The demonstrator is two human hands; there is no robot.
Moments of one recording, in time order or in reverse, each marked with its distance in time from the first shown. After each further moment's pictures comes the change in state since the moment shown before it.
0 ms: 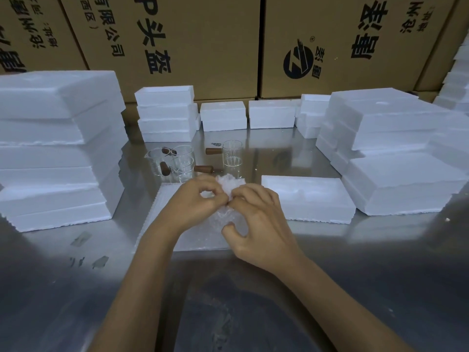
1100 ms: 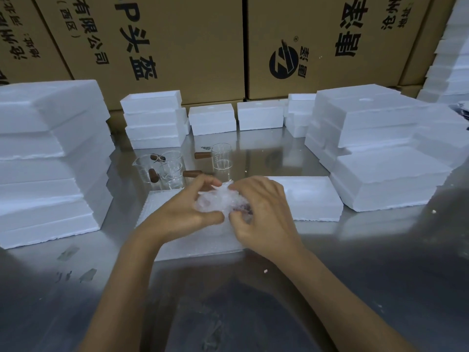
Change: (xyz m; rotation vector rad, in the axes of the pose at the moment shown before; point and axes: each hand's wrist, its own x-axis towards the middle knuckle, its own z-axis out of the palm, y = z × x) left_hand -0.002 0.003 -0.005 0.023 -0.189 -0.061; right_hand 0.008 0.020 -0.014 0.001 0.116 0.107
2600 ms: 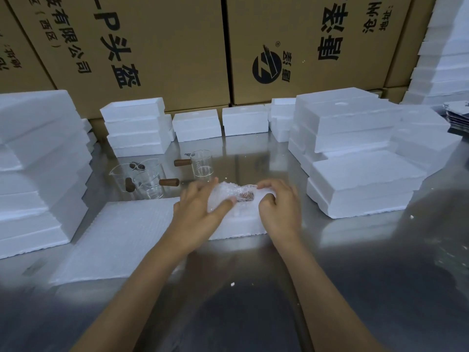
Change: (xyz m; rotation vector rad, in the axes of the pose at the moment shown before) left_hand 0.035 0.025 0.071 0.235 0.282 0.048; right_hand 0.010 0.082 -0.008 0.310 0.209 0.555
